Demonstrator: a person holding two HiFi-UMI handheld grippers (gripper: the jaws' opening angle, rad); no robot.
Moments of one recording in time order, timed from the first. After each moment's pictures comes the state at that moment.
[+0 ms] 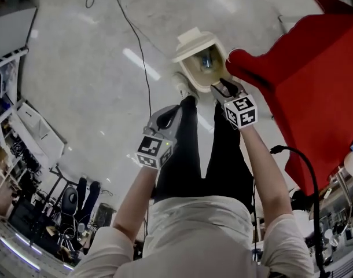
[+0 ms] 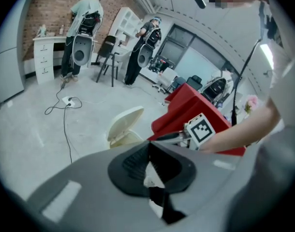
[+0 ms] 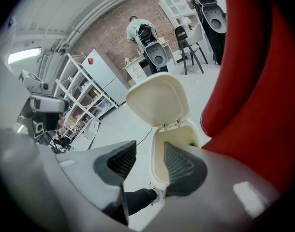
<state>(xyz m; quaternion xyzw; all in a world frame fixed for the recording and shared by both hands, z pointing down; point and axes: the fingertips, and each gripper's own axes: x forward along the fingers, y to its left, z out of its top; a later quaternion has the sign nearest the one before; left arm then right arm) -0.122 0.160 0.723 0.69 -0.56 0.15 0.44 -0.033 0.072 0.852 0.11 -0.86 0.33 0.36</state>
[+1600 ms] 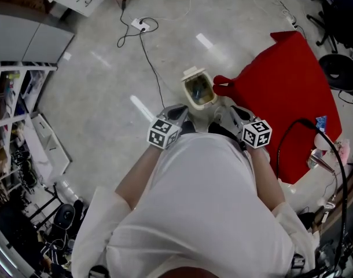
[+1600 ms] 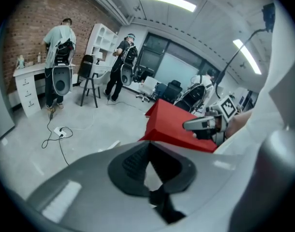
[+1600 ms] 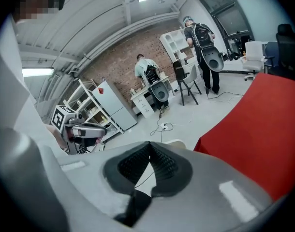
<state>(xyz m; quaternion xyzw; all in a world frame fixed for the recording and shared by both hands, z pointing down) -0.089 0.160 0.475 0.76 -0.53 0.16 0.35 0.065 0.071 0.487 0.17 -0.90 0.32 0.24</state>
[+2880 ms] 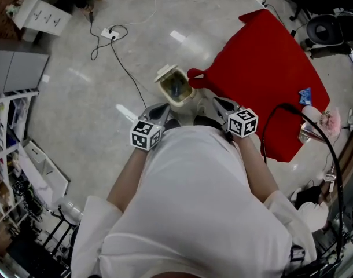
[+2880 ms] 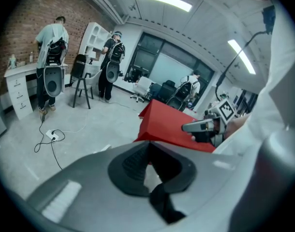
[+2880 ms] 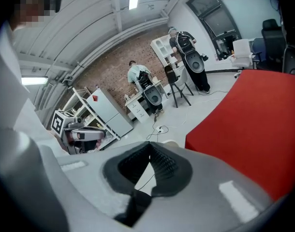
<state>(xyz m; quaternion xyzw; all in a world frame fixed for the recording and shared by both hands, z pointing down) -0.066 0.141 0.467 0.78 -0.50 0.15 0.35 0.095 0.061 0.483 0.21 -0.89 0.34 0.22</state>
